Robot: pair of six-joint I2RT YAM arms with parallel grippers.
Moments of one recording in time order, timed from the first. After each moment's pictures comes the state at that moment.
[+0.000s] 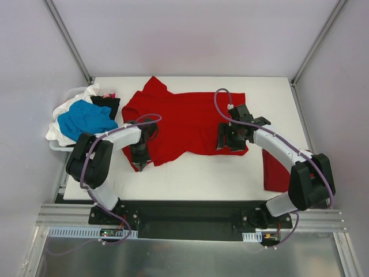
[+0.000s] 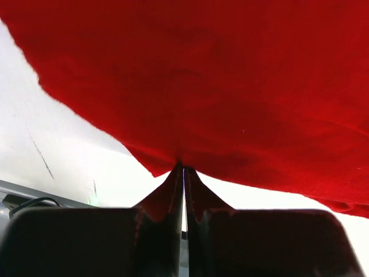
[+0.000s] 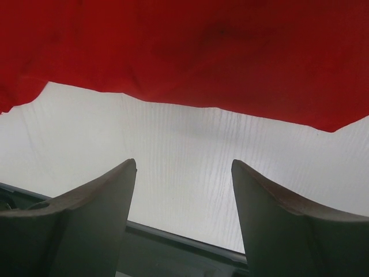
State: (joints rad) left arm -0.41 1.68 0.97 -0.94 -0.14 -0.66; right arm 0.44 1.48 1.07 -0.71 -0.12 0.44
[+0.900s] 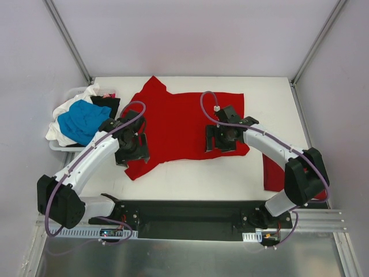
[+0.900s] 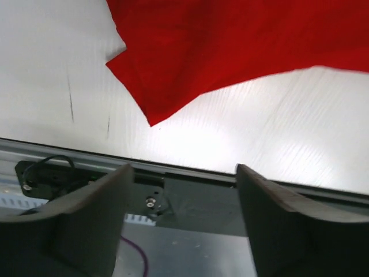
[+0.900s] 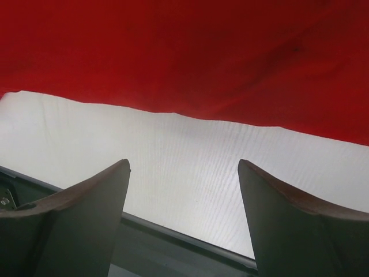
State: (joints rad) left arm -0.43 1.27 1.08 -1.21 -0.10 -0.67; right arm 0.56 1.55 1.12 -0.70 -0.12 0.46
